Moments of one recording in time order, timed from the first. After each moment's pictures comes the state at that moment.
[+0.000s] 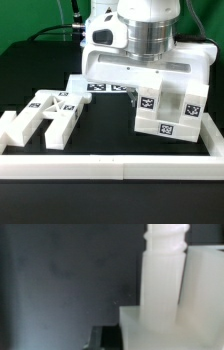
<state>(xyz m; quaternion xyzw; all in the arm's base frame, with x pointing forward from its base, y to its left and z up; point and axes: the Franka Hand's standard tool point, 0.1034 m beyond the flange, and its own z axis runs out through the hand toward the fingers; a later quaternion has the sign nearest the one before) 0.596 0.020 0.069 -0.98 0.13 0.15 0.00</state>
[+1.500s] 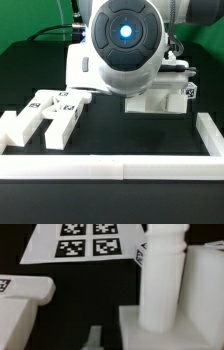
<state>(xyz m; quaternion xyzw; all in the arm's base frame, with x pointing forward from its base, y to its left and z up) 0.541 -0.002 0.075 -0.87 0.05 0.48 0.04</state>
